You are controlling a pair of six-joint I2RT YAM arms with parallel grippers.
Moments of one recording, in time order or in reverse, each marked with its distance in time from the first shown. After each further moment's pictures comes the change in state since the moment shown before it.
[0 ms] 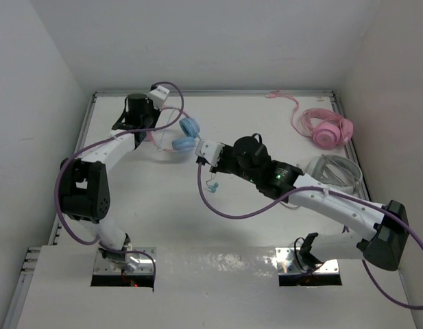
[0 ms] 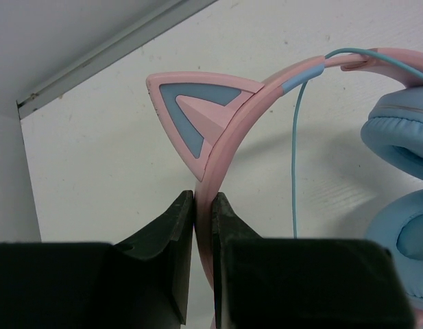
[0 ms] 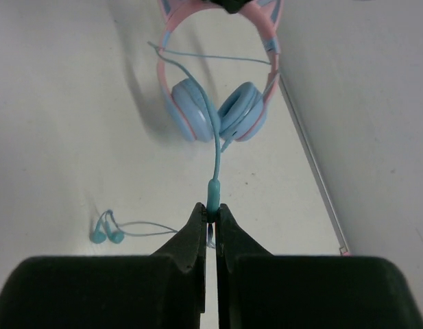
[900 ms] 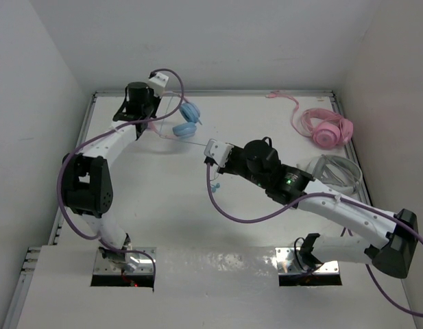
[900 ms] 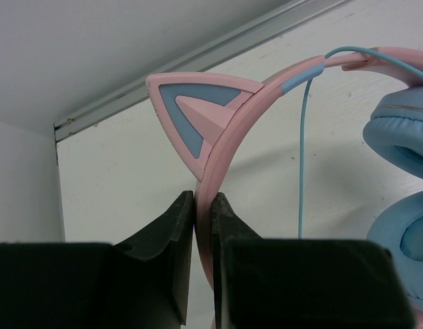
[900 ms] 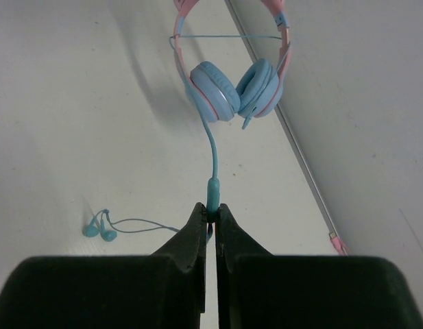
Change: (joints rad) left arm 0.001 0.054 0.151 0.006 -0.057 -0.010; right arm 0.005 -0.092 -0.063 0.003 0.049 0.014
